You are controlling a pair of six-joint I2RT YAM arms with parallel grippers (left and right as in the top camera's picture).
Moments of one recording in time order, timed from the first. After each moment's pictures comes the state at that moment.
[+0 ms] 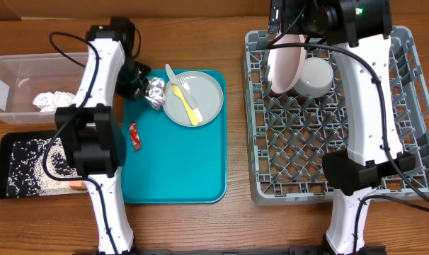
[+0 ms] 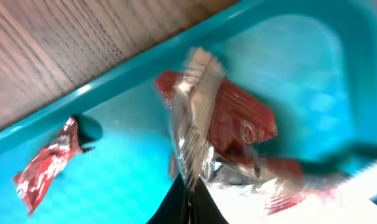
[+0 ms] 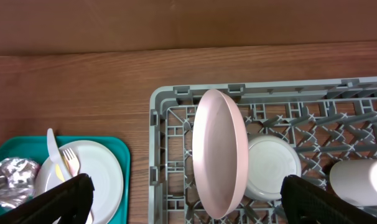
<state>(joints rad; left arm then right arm) 0.00 2.35 2.13 -1.37 0.05 -1.10 0.27 2.15 2.75 -1.48 0.13 0.25</state>
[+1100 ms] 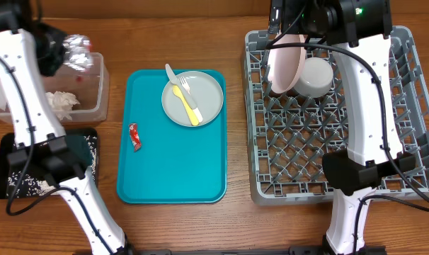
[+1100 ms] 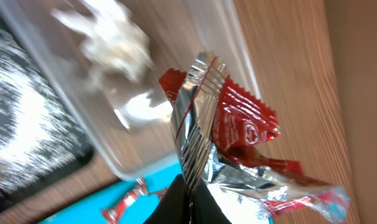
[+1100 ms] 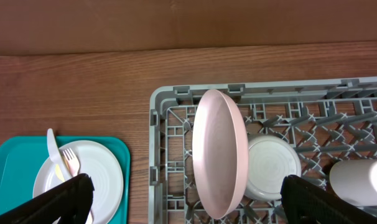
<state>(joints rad) 0.32 2.35 2.78 -1.68 0.01 -0.90 0.27 2.15 2.75 -1.48 0.13 0.25</state>
